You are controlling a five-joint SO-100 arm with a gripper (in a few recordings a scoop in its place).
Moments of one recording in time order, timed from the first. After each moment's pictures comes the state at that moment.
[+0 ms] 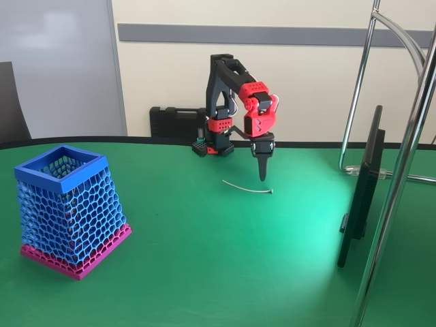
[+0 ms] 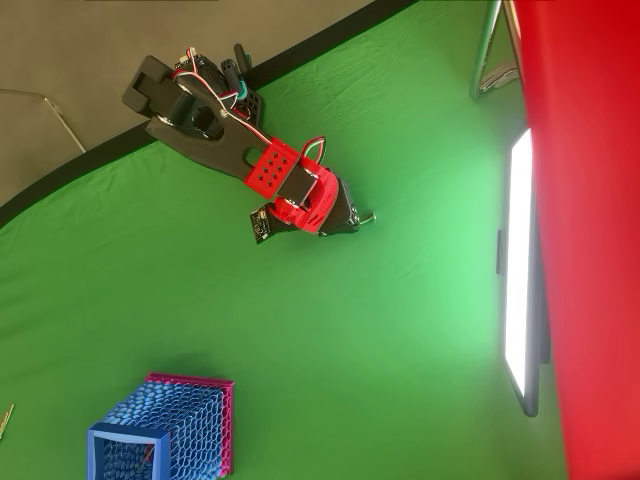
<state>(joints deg) -32.5 86.2 109.0 59.1 38.2</state>
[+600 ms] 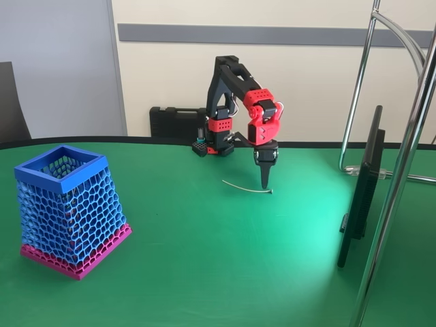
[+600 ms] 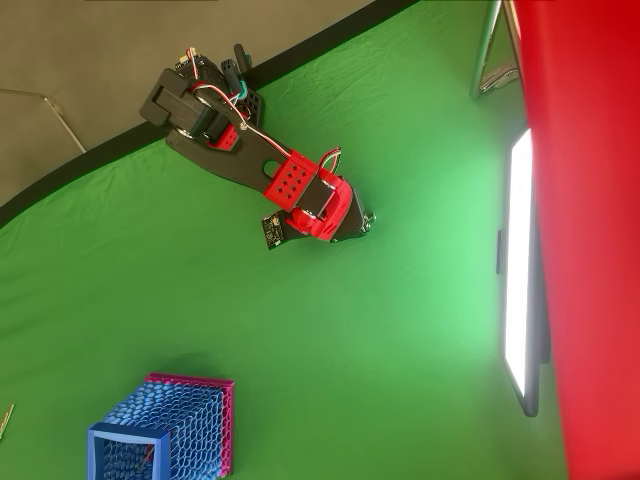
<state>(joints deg) -33.0 77.6 101.9 59.3 38.7</state>
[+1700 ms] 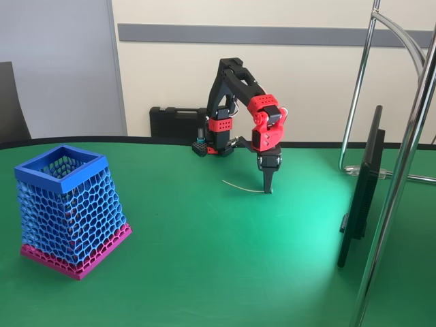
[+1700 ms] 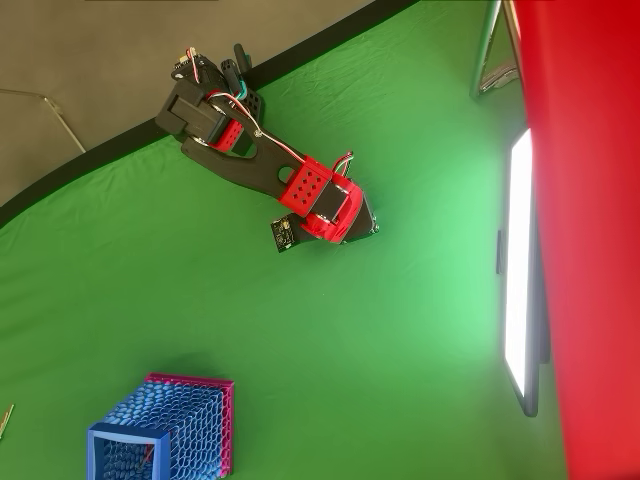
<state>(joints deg) -34.0 71.4 96.7 60.9 38.7</state>
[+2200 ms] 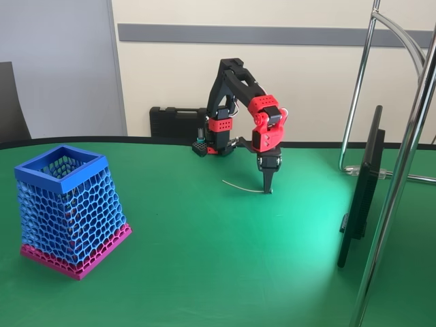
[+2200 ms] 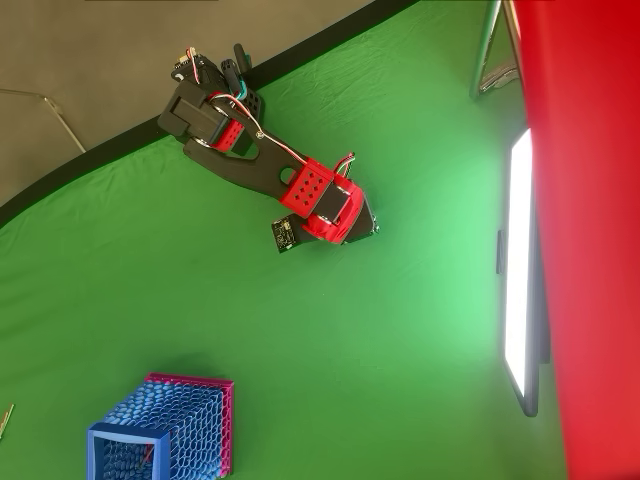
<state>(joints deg) -34.0 70.1 95.7 61.5 38.7</state>
